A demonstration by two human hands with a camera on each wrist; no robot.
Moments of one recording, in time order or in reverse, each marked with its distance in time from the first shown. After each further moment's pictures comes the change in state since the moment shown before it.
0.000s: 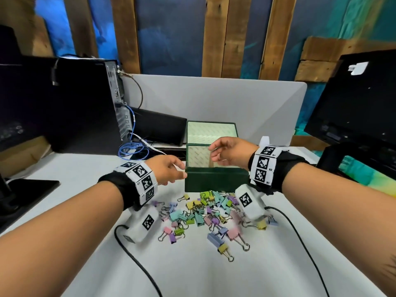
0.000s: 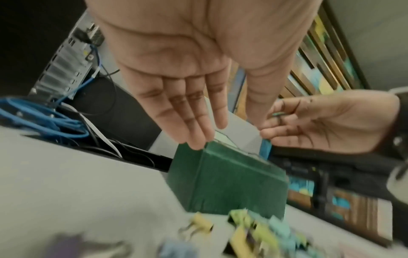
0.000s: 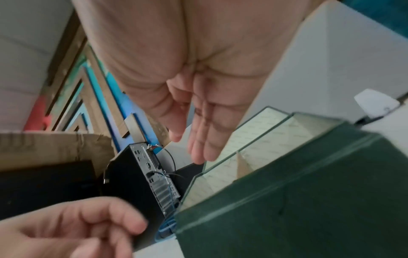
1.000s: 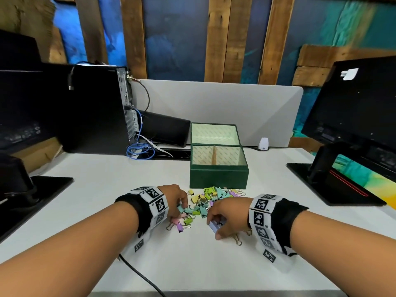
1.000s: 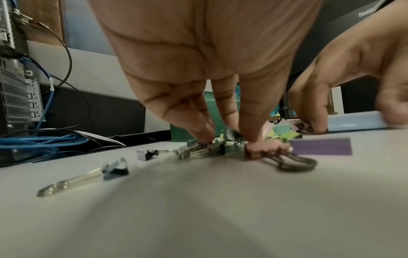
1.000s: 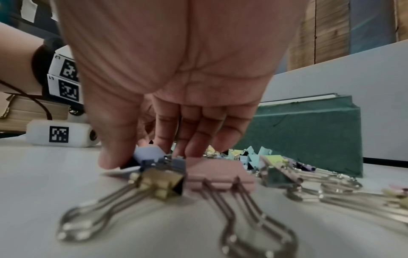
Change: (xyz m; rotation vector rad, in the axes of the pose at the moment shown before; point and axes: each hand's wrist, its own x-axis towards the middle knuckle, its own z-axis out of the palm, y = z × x) left_hand -0.048 -0.022 0.035 0.720 -0.251 0.049; right_hand -0.087 0.044 0.068 -1.109 -0.459 -0.087
